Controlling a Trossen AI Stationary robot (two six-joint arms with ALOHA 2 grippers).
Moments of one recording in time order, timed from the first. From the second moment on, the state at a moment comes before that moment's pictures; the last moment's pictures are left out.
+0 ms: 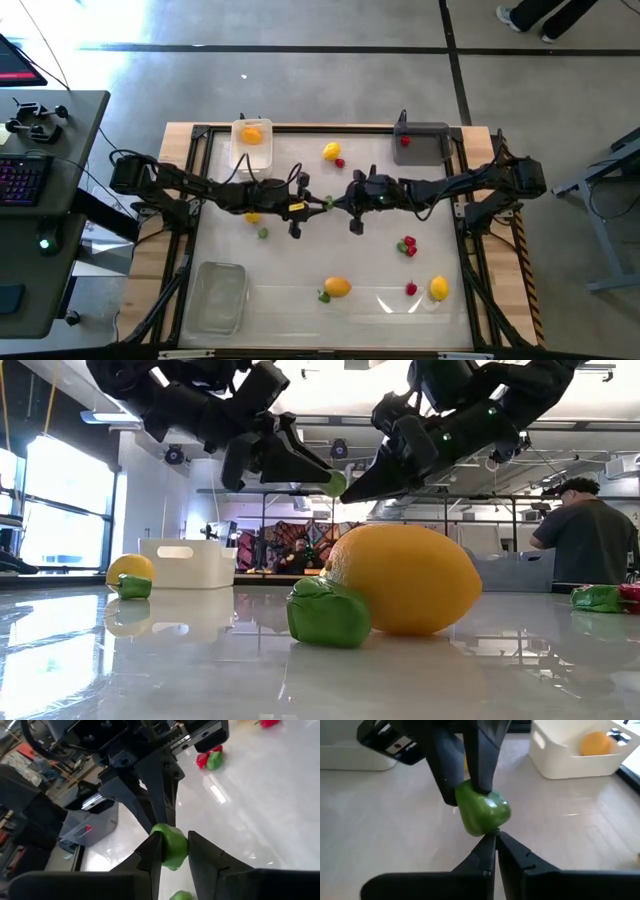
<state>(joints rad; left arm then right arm) 0.01 1.56 0.73 0.46 -0.10 0.64 -0.05 1.54 0.74 0.35 0.03 -0.03</state>
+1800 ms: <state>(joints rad) -0.67 1.12 0.75 -0.87 0.15 -0.75 -0.18 1.33 0.77 -0.06 0.19 -0.18</state>
